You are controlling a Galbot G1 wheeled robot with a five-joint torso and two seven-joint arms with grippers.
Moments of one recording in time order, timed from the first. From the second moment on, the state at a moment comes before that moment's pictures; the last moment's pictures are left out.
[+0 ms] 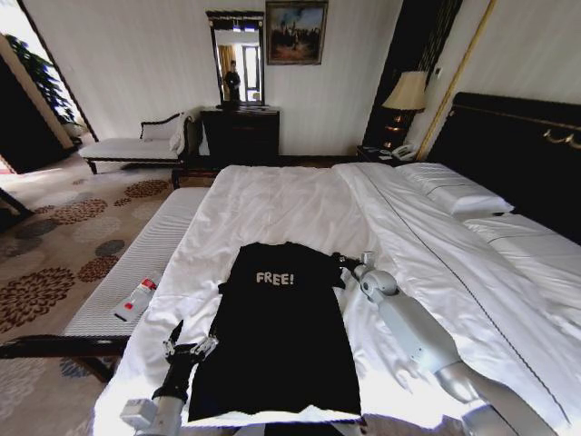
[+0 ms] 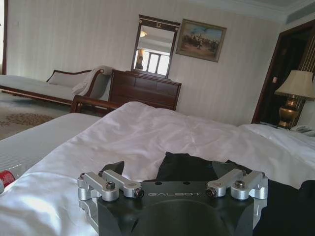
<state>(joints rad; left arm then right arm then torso) 2.01 -1.23 -0.51 -2.29 -0.43 -0.19 -0.18 -0.66 1.03 0.08 1.26 0.72 -0.36 0.10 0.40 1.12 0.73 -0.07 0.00</state>
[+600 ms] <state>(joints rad) 1.99 -1.24 -0.49 -2.28 -0.42 -0.19 -0.18 -0.76 1.00 0.20 1.43 1.00 -0.39 0.13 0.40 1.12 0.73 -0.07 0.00</state>
